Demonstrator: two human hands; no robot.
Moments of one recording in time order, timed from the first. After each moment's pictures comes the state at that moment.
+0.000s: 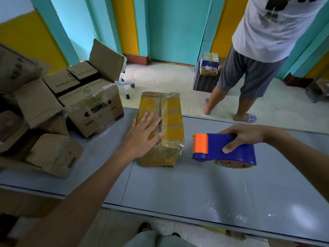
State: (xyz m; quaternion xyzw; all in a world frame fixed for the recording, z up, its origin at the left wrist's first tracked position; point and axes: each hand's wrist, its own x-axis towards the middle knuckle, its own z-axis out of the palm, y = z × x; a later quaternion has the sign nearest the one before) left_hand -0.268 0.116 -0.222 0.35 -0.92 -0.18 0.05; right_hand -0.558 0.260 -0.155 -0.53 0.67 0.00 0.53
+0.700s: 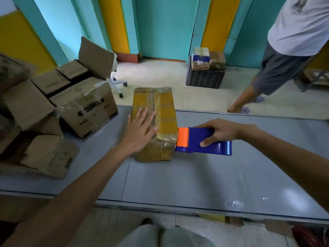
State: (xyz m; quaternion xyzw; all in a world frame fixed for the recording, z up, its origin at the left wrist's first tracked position) left_hand -0.273 0.119 -0.221 0.36 -0.92 -0.16 0.03; right_hand -0.521 0.253 -0.179 -0.57 0.71 -0.04 0.42
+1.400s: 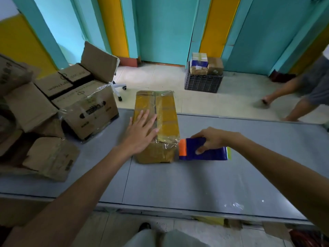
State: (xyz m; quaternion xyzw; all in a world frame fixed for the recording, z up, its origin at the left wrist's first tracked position) left_hand -0.270 0.113 -0.222 0.35 -0.92 -0.15 0.02; right_hand -0.501 0.242 -0.195 -0.60 0.73 0.10 0.31
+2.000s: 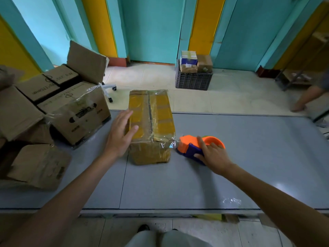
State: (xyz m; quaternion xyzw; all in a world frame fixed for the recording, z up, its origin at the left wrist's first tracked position) left_hand -0.242 0.107 -0.223 0.35 -0.82 -0.35 0.28; right_hand -0.489 0.304 -0.287 -0.55 0.83 0.09 0.02
